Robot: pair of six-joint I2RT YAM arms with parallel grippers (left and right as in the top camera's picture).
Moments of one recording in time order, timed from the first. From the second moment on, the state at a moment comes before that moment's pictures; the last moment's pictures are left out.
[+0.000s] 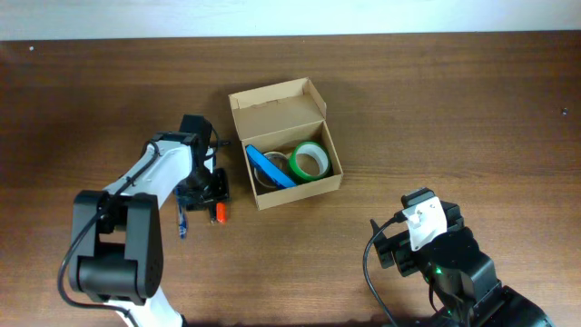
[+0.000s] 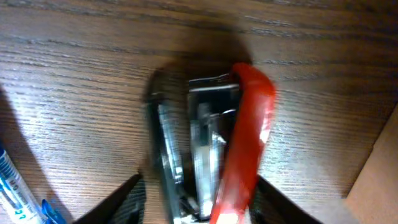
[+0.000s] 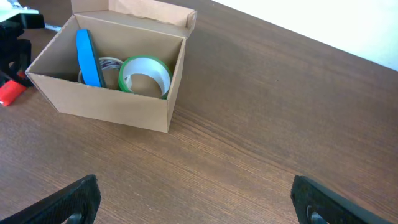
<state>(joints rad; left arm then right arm) -0.12 1.88 1.14 -0.90 0.11 -0.31 0.64 0.54 0.73 -0.80 0.29 0.03</state>
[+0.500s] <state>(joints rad) -0.12 1.86 1.15 -0.86 0.11 -0.34 0.64 0.54 0.73 -0.80 0.29 0.03</state>
